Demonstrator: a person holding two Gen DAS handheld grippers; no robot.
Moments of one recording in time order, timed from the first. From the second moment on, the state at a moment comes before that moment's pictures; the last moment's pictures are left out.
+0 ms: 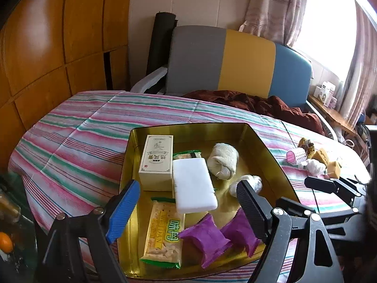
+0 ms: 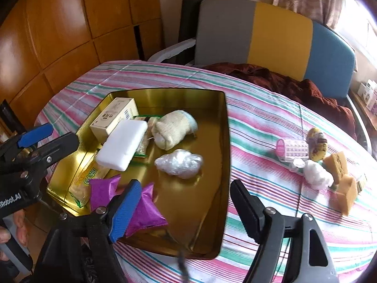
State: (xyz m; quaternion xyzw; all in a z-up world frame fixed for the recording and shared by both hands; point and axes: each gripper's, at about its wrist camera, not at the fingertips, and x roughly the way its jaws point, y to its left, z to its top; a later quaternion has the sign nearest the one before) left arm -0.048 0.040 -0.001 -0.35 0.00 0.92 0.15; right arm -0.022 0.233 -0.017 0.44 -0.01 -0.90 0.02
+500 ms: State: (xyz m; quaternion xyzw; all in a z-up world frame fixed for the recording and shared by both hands) left arm -0.040 0.072 0.008 -0.35 0.04 0.92 0.18; right arm -0.009 0.303 -0.016 0.44 -0.05 -0.90 -0.05
